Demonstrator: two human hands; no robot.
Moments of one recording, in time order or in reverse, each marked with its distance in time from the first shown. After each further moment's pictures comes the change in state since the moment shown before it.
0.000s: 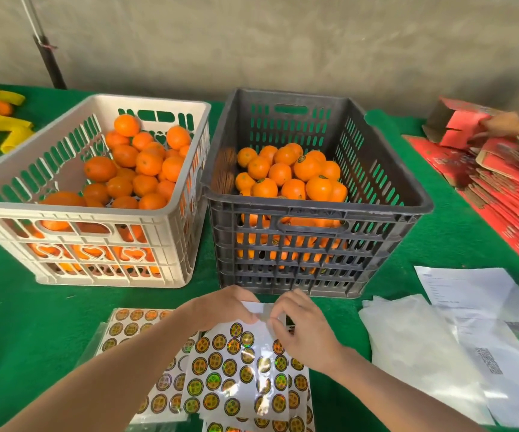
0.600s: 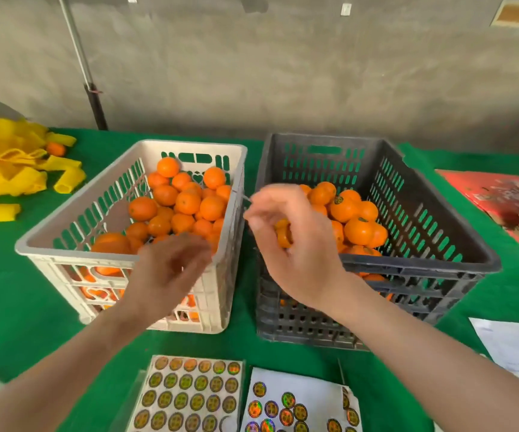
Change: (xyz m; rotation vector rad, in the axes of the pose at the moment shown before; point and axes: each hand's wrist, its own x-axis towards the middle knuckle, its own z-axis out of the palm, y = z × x) left_hand -0.135 0.033 -0.123 0.250 1.022 0.762; right_hand 0.179 -0.131 -0.071 0.272 0.396 -0.416
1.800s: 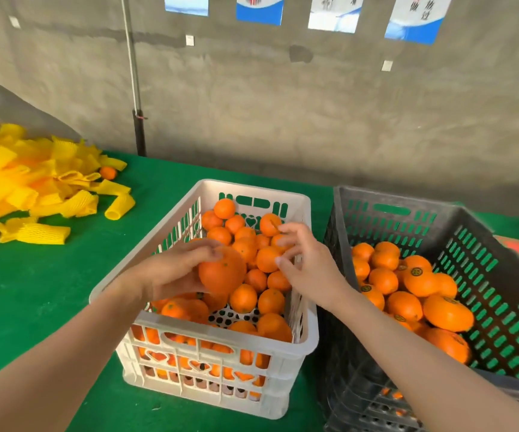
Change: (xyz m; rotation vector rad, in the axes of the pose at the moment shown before) left_hand 0.094 -0.139 -0.097 -0.794 -0.350 -0.873; right_hand 0.077 0.096 0.125 -0.095 -0.388 0.476
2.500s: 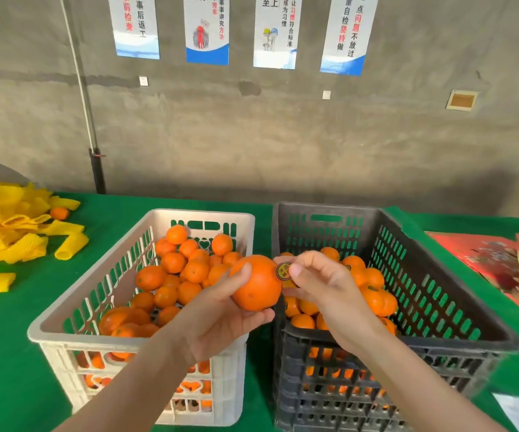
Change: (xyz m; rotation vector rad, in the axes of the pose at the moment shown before) left_hand -0.037 -0.006 0.170 -0.448 -0.222 0.008; right_hand -0.113 -0.040 -0.100 0.702 0.169 0.178
